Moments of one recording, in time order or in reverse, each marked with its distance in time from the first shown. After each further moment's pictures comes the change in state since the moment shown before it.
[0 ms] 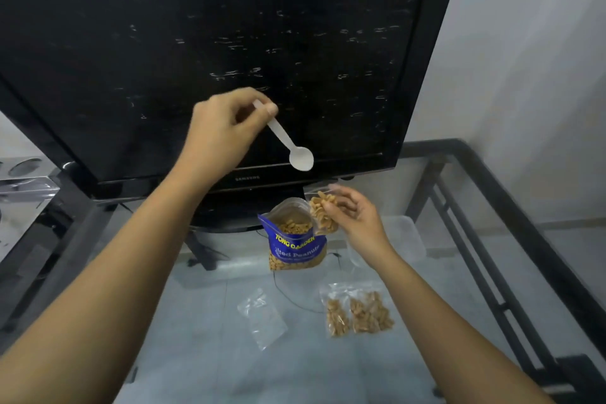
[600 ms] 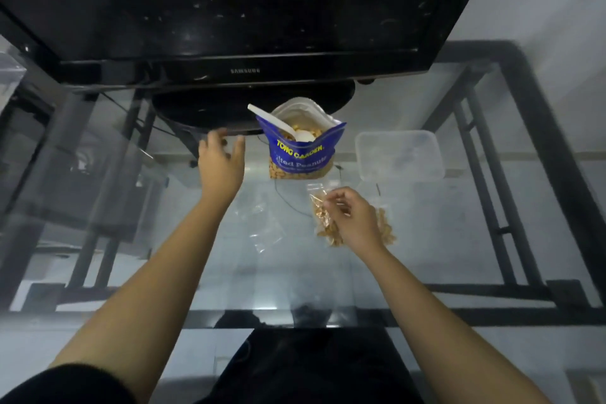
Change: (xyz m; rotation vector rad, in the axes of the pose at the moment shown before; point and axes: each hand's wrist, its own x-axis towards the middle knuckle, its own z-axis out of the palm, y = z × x) left_hand -0.146 -0.157 0.123 0.105 0.014 -0.732; right_hand -0.076 0.115 0.015 -0.352 0.054 0.259
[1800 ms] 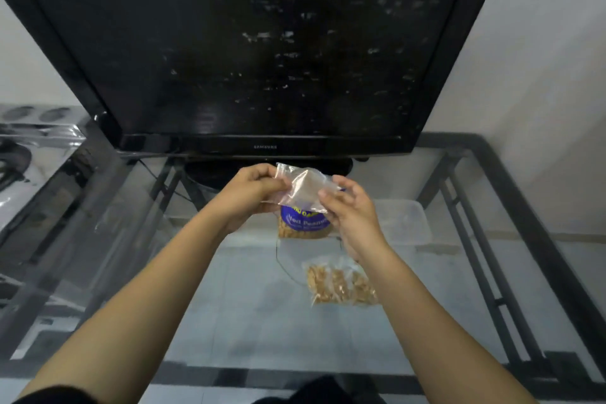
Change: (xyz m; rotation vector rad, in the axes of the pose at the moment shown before) left_hand -0.028 0.097 -0.091 -0.640 -0.611 0.010; right_hand 0.002 -0.137 -0.022 0.639 -0.094 0.006
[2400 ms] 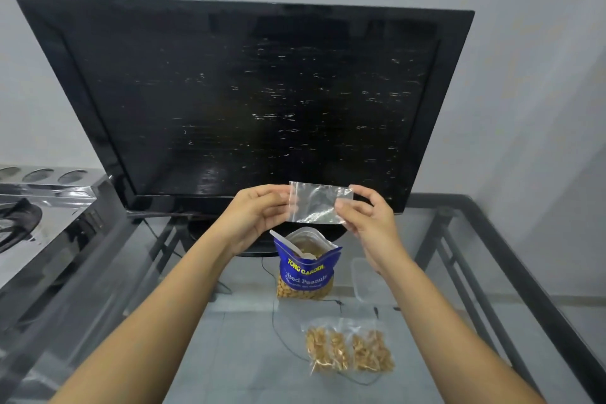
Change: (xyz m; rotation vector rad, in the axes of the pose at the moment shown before) left_hand 0.005 0.048 -0.007 -0.245 -0.045 0.187; right_hand -0.002 -0.082 0.003 -0.215 0.020 -0.247
